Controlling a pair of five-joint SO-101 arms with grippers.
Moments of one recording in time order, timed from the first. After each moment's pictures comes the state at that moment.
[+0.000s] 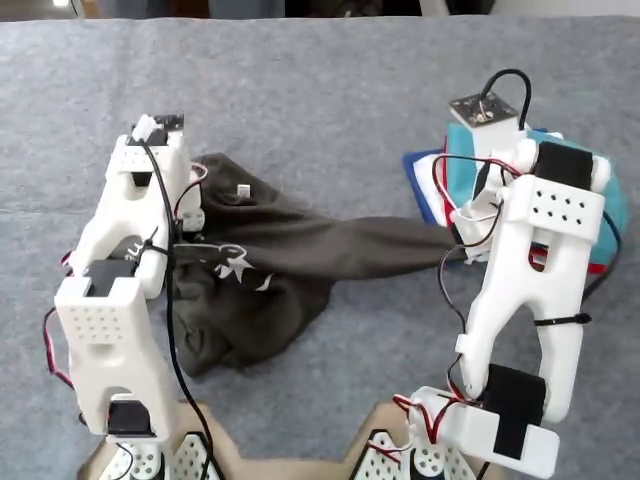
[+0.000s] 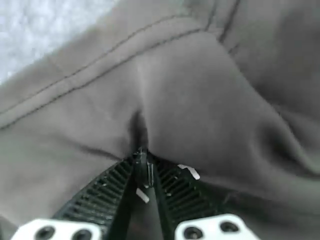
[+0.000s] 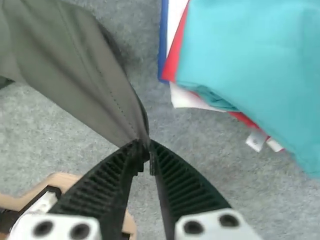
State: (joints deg) left arm -6.0 29.1 -5.0 78.3 8.4; right arm 16.7 -9.8 5.4 97.5 35.0
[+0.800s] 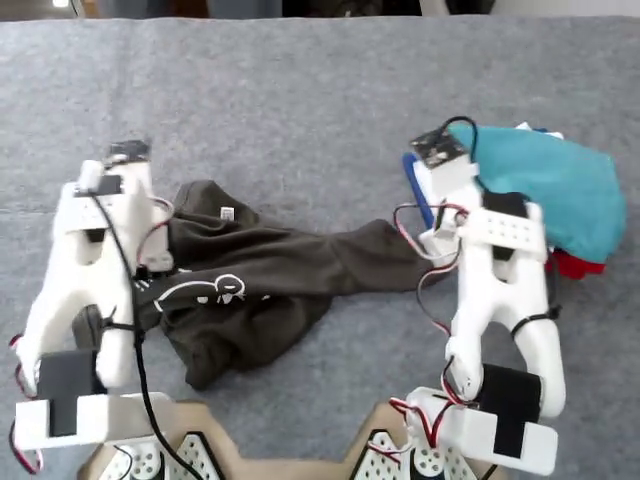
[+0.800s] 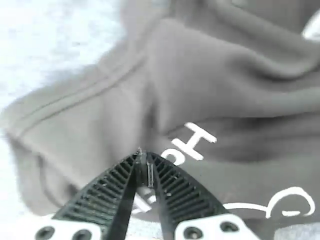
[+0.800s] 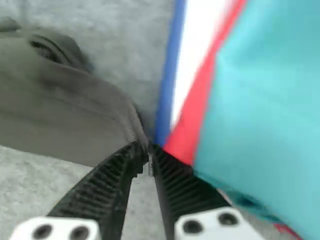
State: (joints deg) left arm -13.5 -7.7 25.5 75.6 1.7; right arm 11.3 -9.8 36.4 57.6 39.0
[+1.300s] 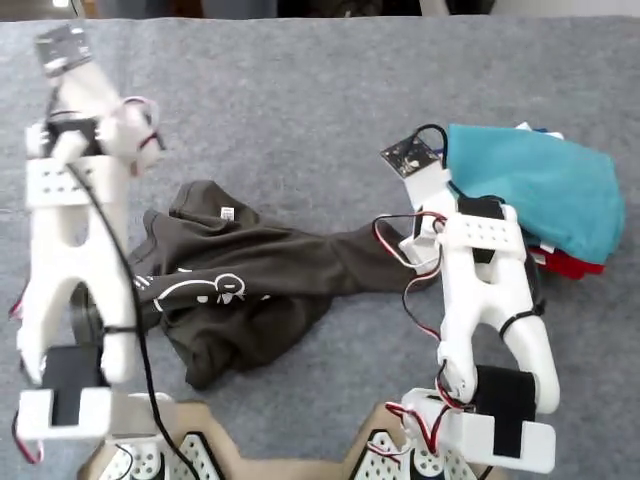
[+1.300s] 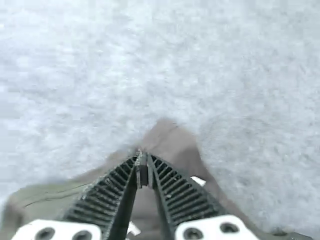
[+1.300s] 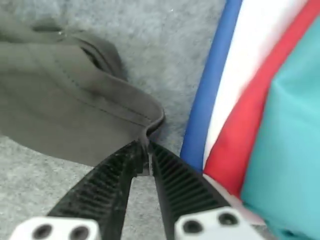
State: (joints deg) left arm -7.2 -2.9 -4.1 72.9 21.2; right arm 7.6 -10.9 38.5 56.6 39.0
